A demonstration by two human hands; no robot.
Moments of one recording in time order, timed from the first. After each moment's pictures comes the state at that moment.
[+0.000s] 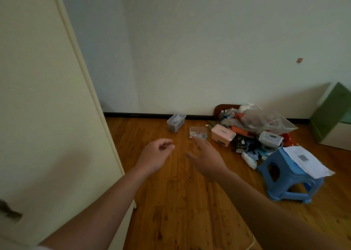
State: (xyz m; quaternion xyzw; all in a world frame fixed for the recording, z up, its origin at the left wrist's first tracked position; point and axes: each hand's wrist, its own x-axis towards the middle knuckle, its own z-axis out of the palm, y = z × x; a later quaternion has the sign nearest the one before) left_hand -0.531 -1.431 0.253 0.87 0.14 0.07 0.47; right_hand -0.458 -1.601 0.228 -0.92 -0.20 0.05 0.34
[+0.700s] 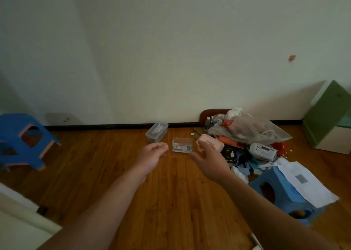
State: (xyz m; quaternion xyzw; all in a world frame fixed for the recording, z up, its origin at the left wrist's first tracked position) left_hand -0.203 -1.475 0.236 0.77 0.22 -0.01 0.59; right_hand -0.145 -1.669 0.209 -0.91 -0.13 0.06 0.39
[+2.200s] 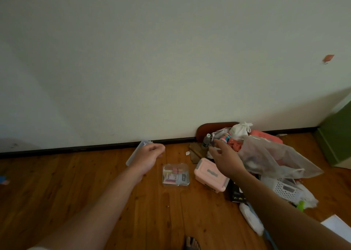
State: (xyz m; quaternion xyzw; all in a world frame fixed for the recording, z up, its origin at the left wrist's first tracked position) left_hand 0.307 -1.350 0.175 0.78 0.22 -0.09 0.57; right_hand 0.368 -1.599 0.147 -0.94 -0.03 0.10 0.32
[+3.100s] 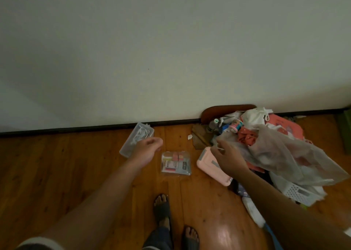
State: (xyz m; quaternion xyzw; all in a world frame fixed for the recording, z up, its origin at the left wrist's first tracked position) left_hand 0.512 -1.309 0.077 0.77 0.29 -0.19 0.54; right_hand 0.556 -1.570 0.052 -0.92 0.04 0.23 0.31
